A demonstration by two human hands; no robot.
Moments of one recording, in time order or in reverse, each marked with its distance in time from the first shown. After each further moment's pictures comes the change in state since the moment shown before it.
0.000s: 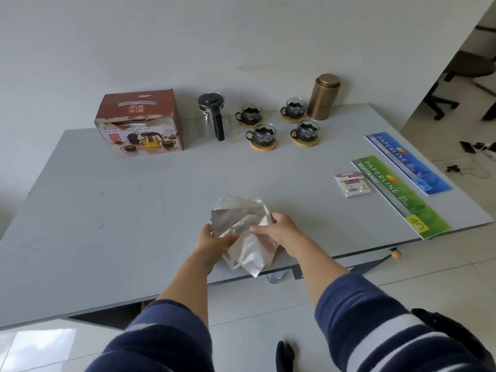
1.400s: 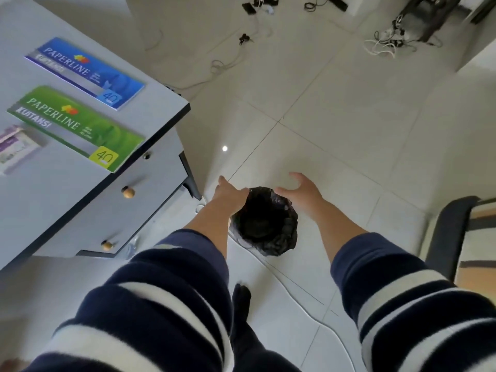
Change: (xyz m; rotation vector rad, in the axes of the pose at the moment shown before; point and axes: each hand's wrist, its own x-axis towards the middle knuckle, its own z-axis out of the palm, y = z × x) left_hand -0.175 -0.105 0.602 0.988 -0.630 0.059; right_hand -0.203 0.371 -0.486 0.114 0.640 0.420
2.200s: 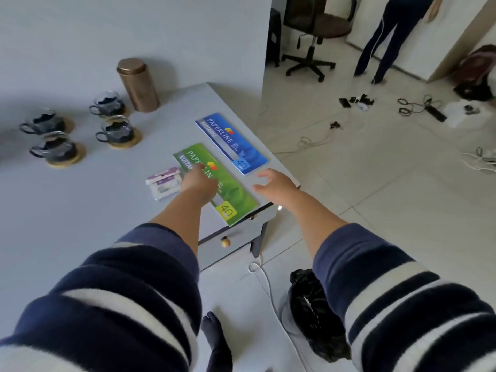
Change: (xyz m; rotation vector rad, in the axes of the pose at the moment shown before) left_hand 0.005 -0.049 -0.302 -0.146 0.661 0.072; right_hand -0.003 -0.300 0.143 -0.361 -0.269 -0.539
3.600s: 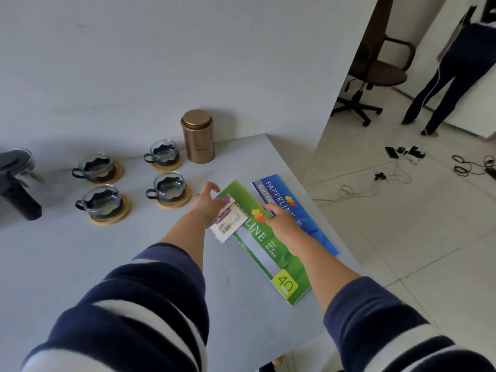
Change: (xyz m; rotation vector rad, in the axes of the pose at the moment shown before) left_hand 0.188 -0.025 -0.101 -0.094 -0.047 -0.080; right_hand 0.154 -0.136 0.051 0.322 -0.103 0.005
